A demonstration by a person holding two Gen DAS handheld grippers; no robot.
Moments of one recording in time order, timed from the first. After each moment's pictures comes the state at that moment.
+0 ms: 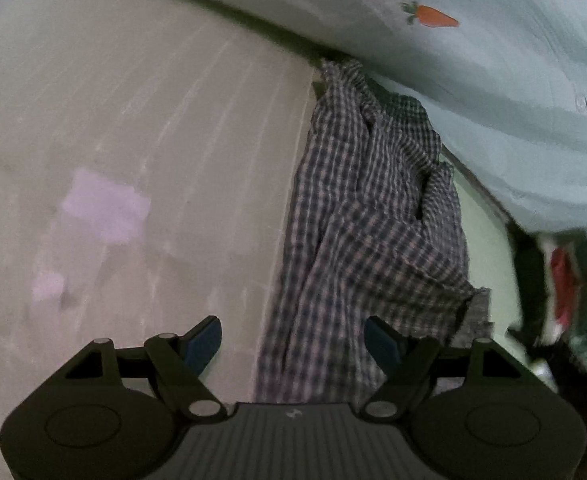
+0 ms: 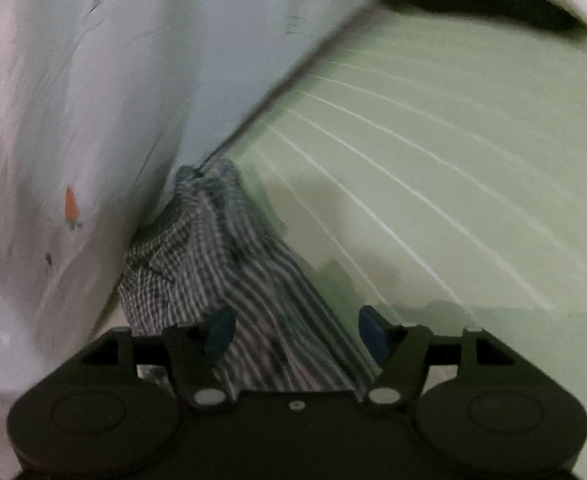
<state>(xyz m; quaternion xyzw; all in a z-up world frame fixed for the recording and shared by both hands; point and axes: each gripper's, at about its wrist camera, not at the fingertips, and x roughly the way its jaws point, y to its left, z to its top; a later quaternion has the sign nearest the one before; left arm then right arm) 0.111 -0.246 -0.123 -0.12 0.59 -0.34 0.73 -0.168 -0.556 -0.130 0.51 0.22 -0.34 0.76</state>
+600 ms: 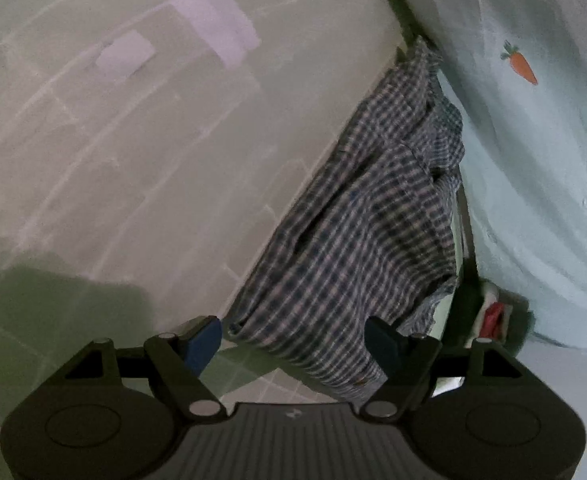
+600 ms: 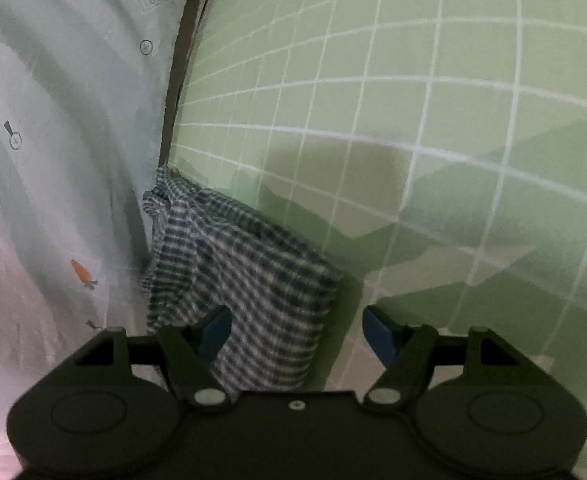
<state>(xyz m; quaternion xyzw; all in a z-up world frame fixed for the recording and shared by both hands) 0.078 -0.188 -0.170 -0.32 0.69 -0.27 0.59 -0.247 -0.487 -0.193 0.71 0.12 -0.31 0.62</state>
